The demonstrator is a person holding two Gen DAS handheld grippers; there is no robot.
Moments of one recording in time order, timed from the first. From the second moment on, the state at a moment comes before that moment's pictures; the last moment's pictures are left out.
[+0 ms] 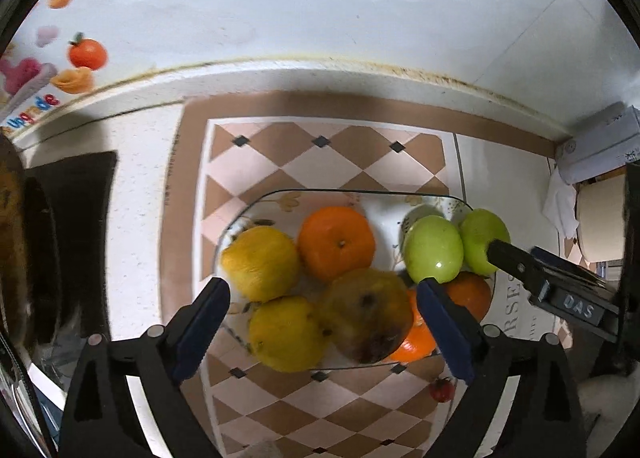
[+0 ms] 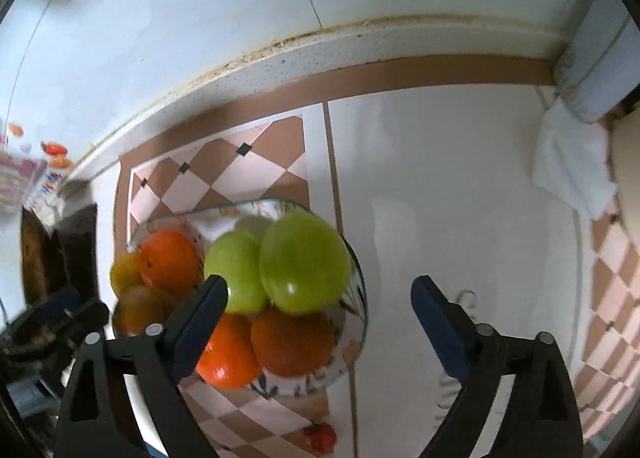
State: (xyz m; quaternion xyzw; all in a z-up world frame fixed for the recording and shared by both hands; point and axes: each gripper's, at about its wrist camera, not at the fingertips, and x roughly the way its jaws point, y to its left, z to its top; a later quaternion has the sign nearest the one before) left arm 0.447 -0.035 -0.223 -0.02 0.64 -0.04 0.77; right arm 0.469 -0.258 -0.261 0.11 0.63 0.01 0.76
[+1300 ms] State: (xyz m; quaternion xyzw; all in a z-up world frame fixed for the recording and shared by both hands) left arm 0.240 0.017 -0.077 0.00 0.46 -0.03 0.89; right arm 0.224 -0.186 -0.066 0.03 0.46 -0.02 0.89
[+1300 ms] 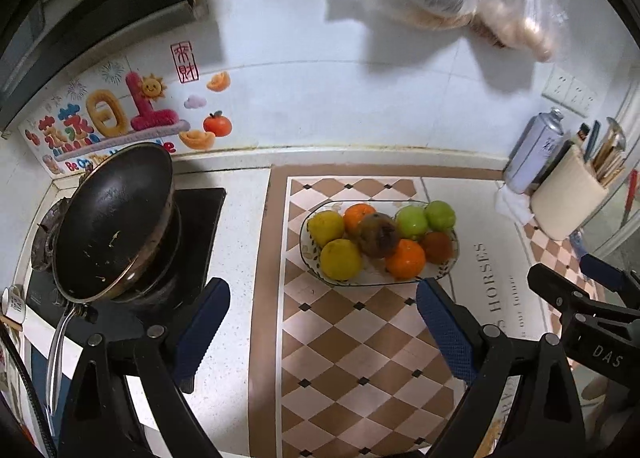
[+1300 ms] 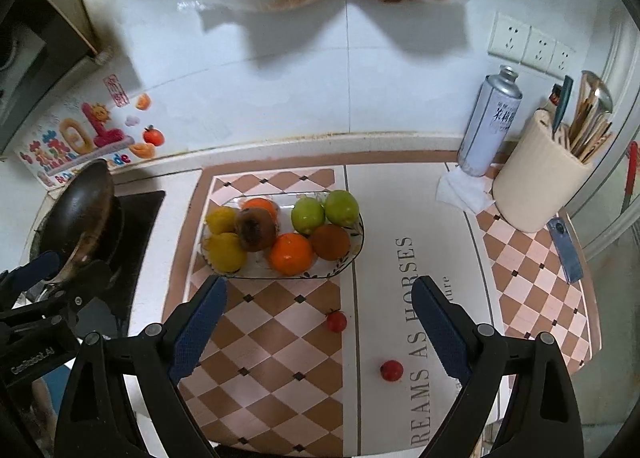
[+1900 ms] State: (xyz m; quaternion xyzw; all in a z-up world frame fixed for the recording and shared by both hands) left arm 0.188 0.018 -0.053 0.00 0.43 -0.05 0.90; right arm 0.156 -0.177 -0.026 0.05 0.42 -0.02 0.90
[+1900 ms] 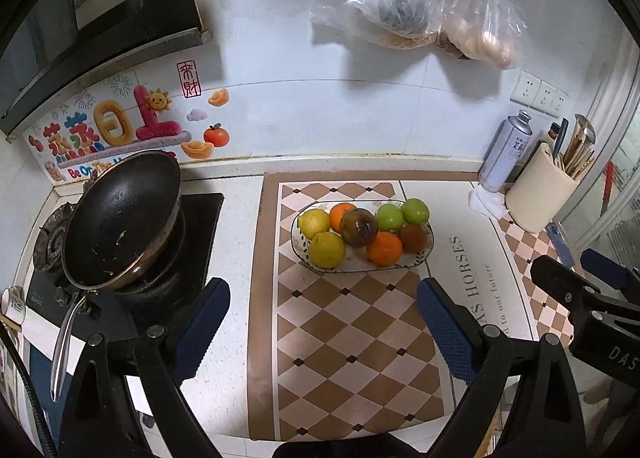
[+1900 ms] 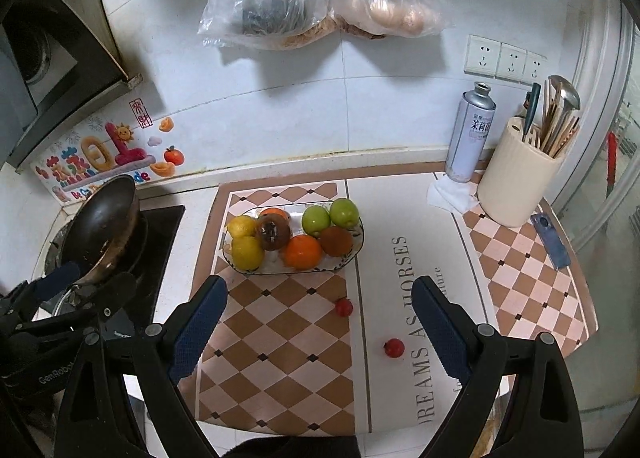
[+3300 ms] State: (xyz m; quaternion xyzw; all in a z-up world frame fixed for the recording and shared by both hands) left arm 0.317 -0.183 -0.314 0.06 0.68 -0.09 0.73; right arm 0.221 -0.354 -0.295 0.14 0.61 -0.01 0.78
